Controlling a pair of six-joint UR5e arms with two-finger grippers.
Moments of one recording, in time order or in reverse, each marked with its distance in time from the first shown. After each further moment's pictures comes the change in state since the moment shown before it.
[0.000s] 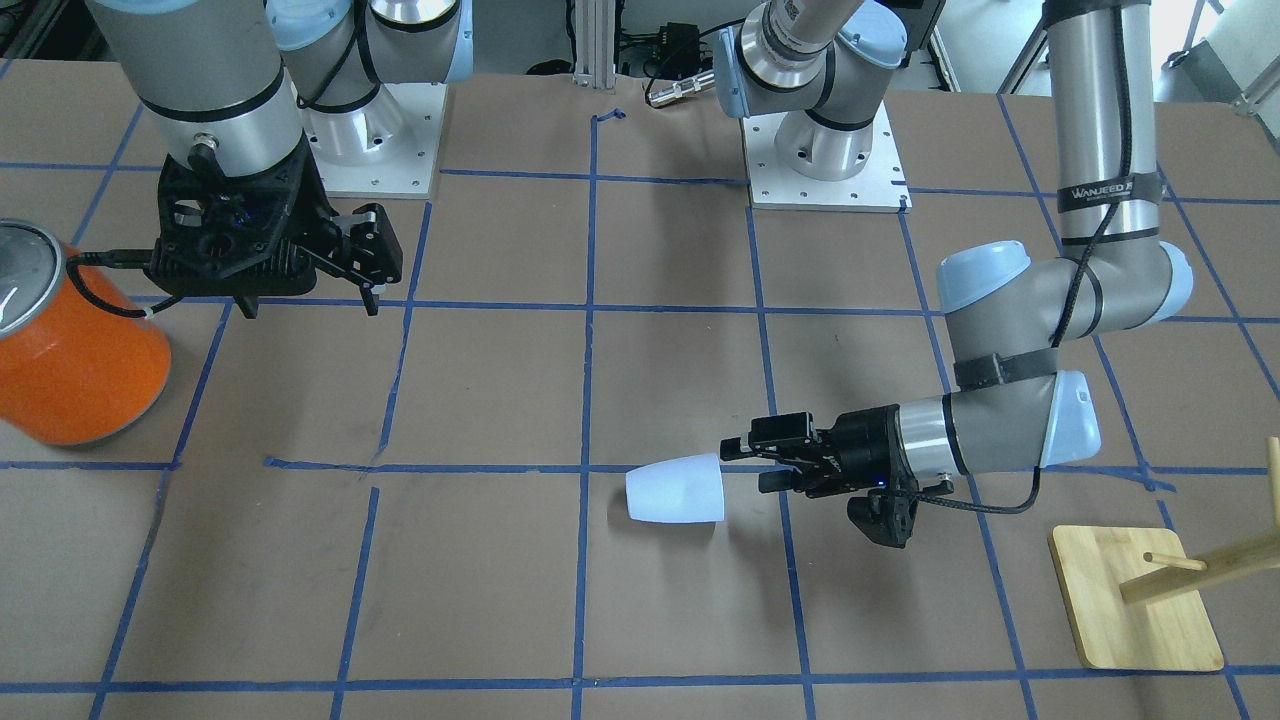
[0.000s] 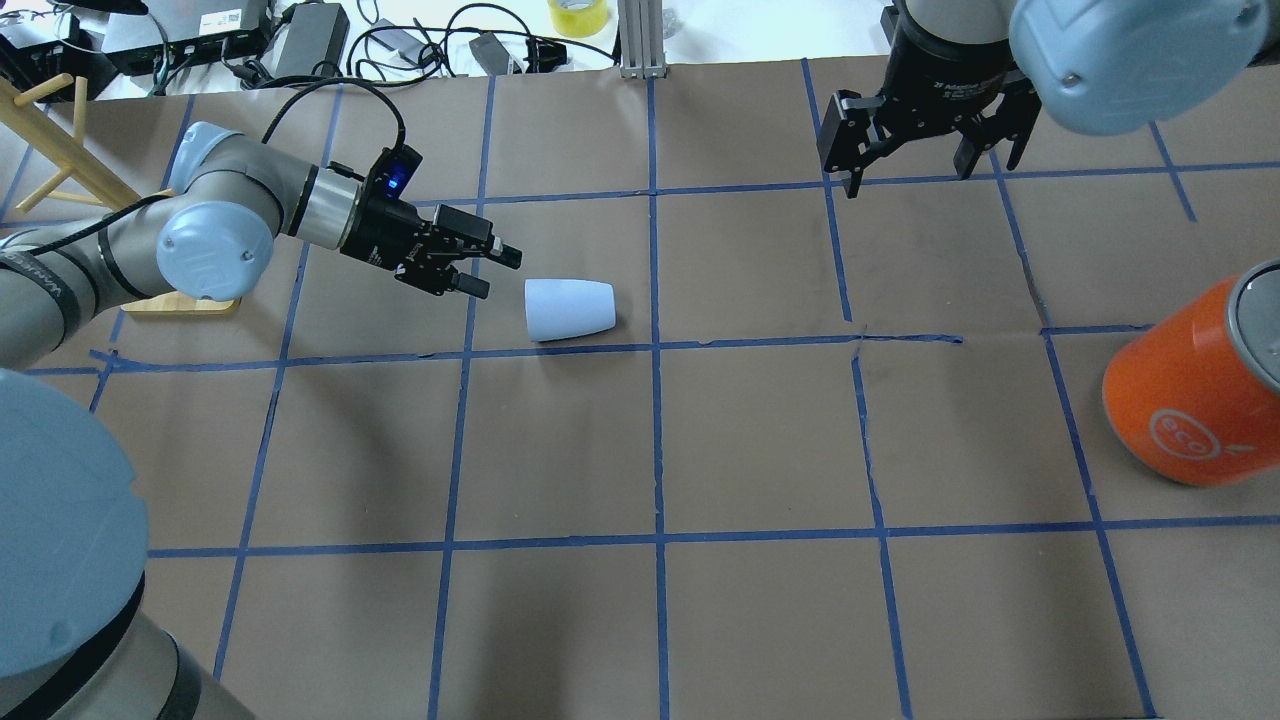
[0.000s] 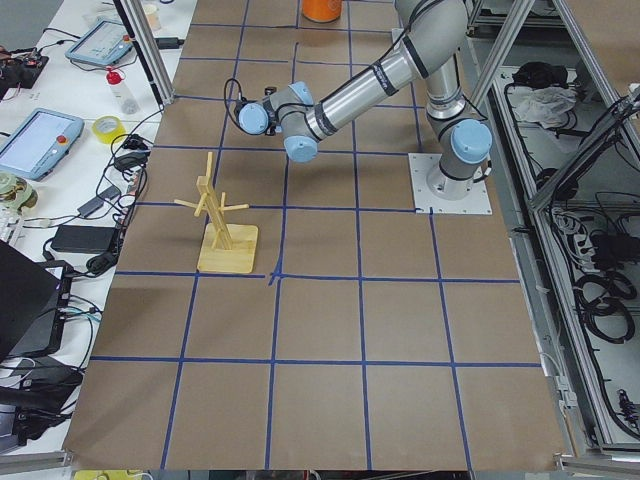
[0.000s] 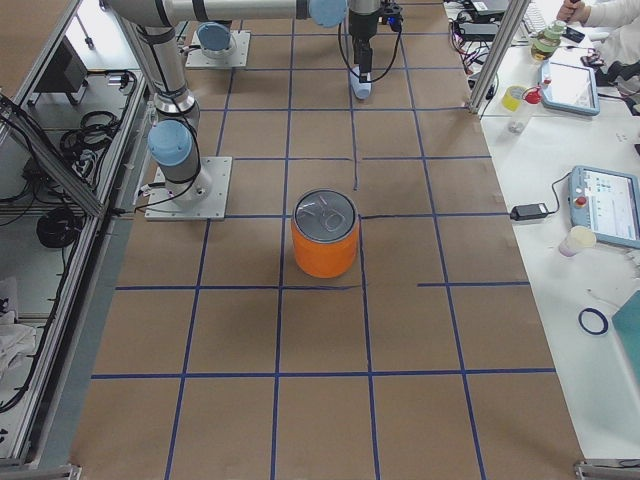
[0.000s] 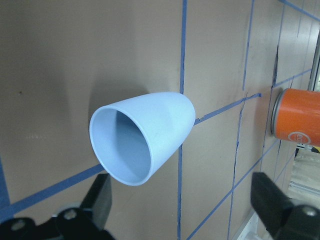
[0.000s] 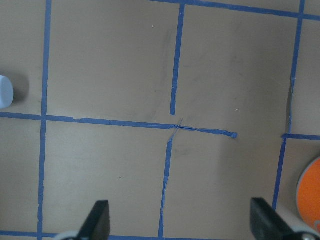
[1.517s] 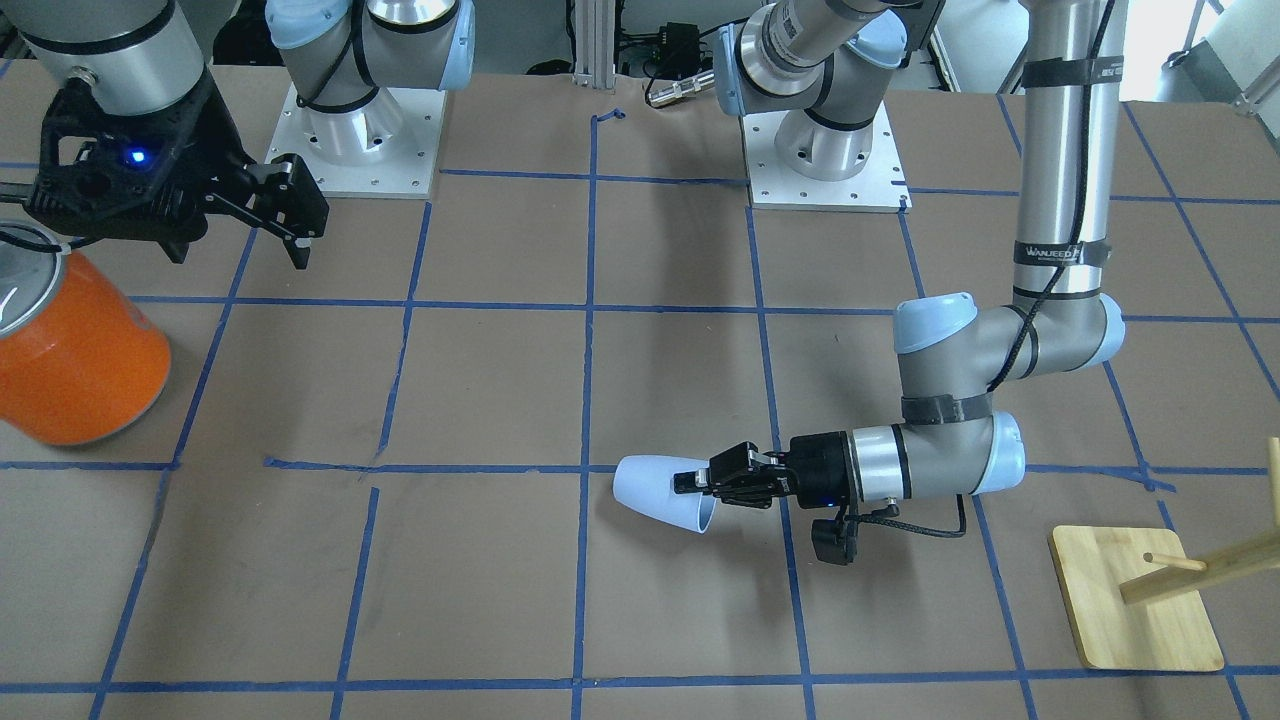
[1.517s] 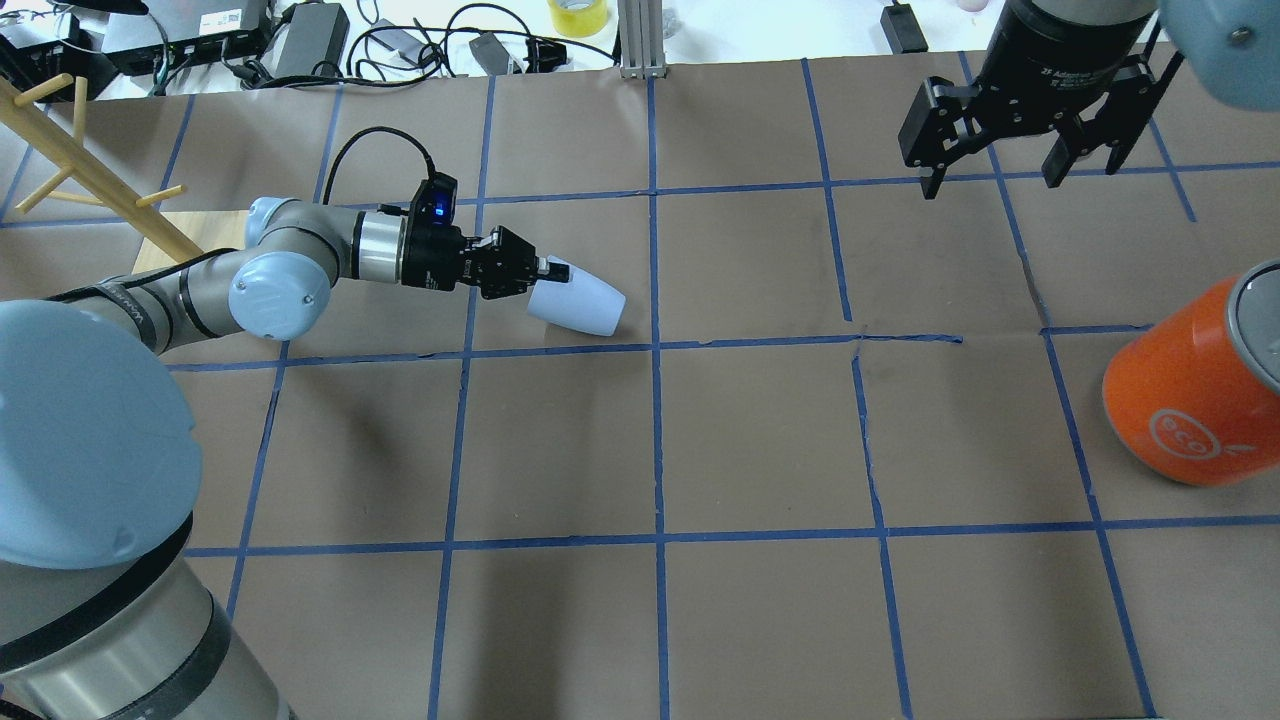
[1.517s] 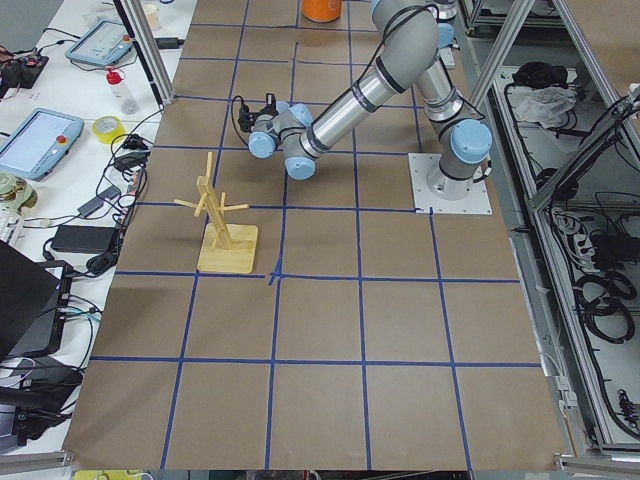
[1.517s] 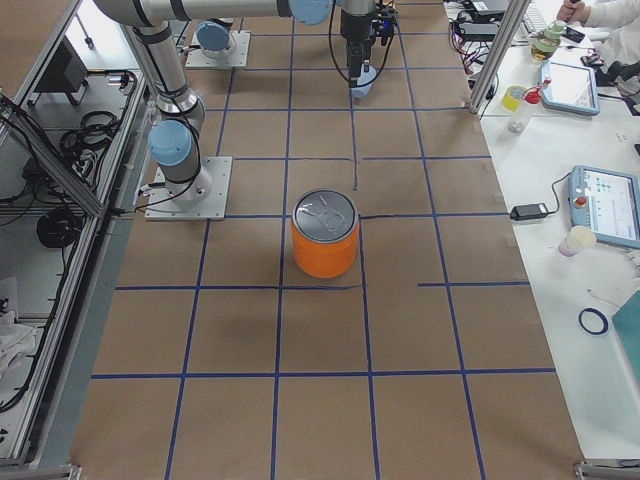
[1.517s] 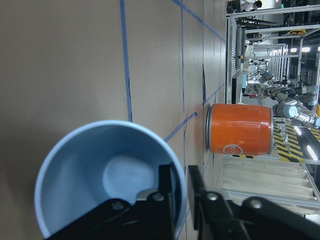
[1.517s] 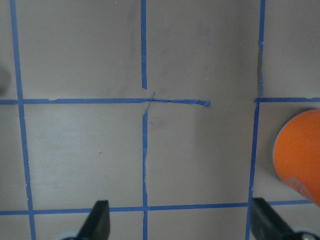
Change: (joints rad) left arm -0.028 -0.104 -0.042 0.039 -0.290 0.014; right arm -0.096 -0.077 0.003 0.137 0.005 -0.010
